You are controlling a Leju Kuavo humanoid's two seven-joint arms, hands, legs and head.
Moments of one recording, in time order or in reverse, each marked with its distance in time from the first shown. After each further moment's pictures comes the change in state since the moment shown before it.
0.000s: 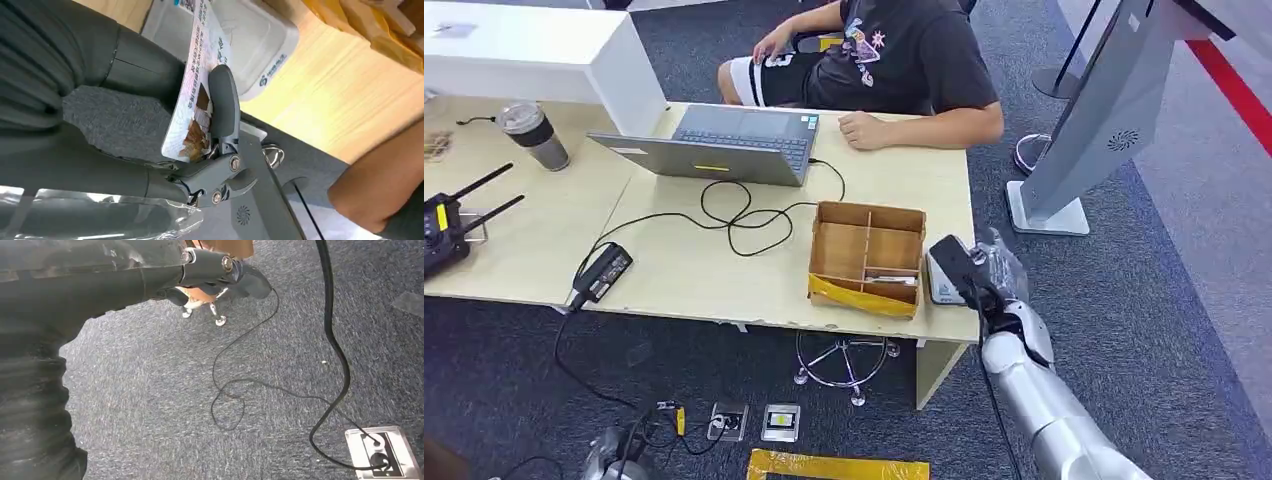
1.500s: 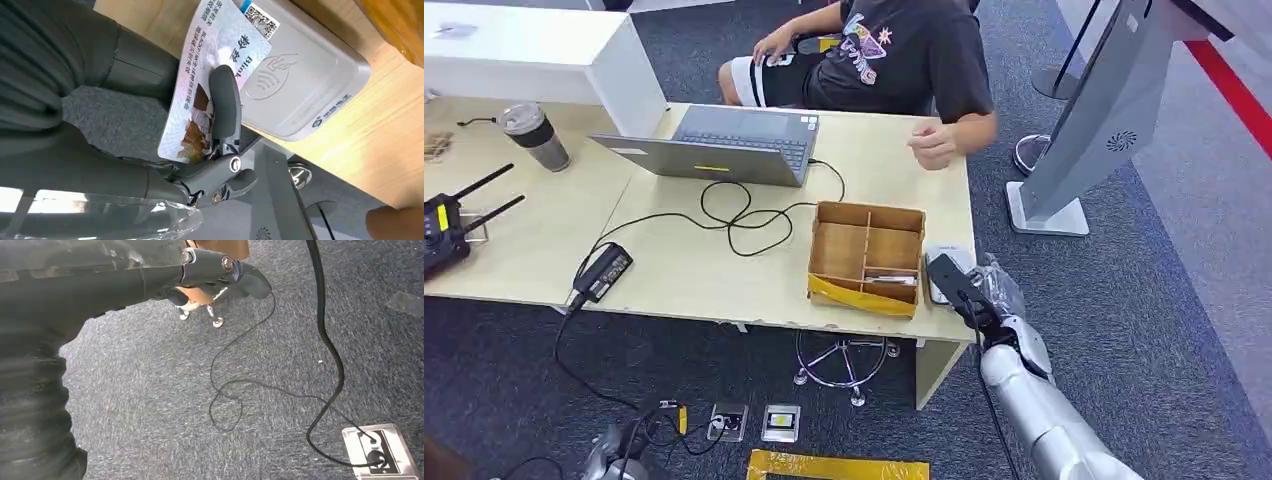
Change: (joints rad) left arm -0.003 0.000 -0.017 0.000 0.000 -0.001 0.003; right arm 0.014 -0.008 0.023 0.063 0.016 0.047 0.072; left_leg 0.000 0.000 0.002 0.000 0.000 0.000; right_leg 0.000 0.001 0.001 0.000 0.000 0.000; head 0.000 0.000
